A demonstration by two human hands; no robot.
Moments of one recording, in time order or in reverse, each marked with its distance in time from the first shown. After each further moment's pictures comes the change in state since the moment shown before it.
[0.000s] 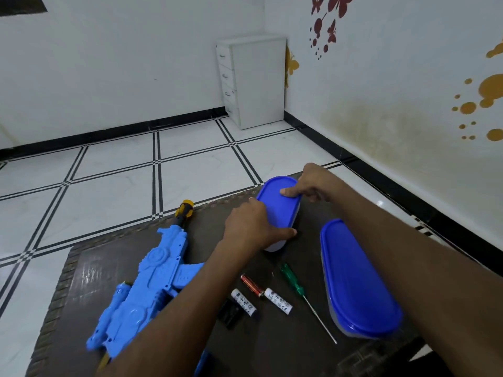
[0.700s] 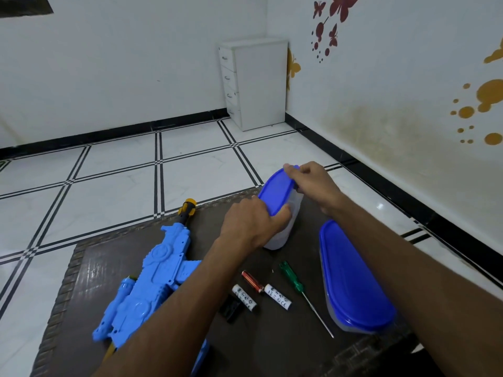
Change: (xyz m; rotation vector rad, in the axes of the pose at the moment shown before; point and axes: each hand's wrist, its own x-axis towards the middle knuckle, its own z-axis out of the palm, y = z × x) left_hand -0.002 -0.007 0.001 -0.098 0.149 0.066; right_hand -0.009 0.013 0.024 0.625 0.203 -0.200
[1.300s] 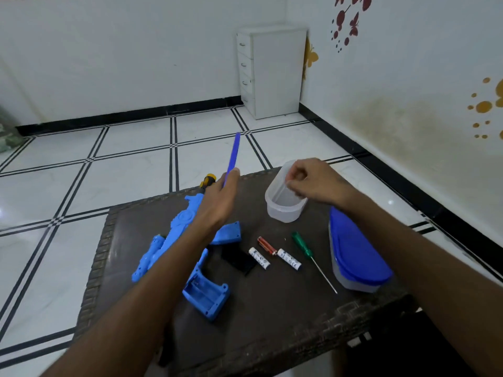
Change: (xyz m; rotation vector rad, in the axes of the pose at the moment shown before) left_hand -0.063 -0.055 -0.040 -0.911 0.063 -0.449; right_hand -0.086 -0.043 0.003 -0.449 -0.224 -0.218
